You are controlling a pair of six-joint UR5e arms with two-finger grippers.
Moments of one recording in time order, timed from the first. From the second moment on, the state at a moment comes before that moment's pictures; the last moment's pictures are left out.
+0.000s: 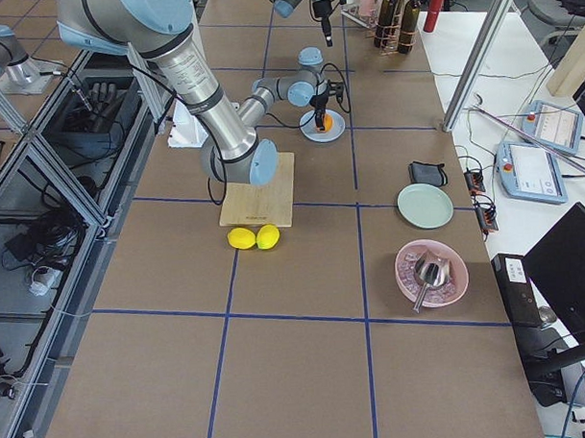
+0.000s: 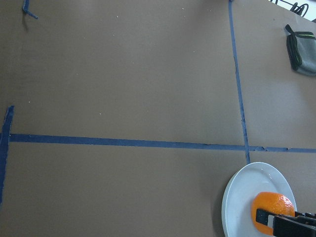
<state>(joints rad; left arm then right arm) -0.85 -1.80 -1.82 -2.34 -2.11 -1.28 0.48 -0.76 1.39 -1.35 1.73 1.35</state>
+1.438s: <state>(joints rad) -0.91 -1.63 -1.84 -2.34 -2.12 -0.96 0.85 -1.18 1.90 -1.49 2.13 1.03</state>
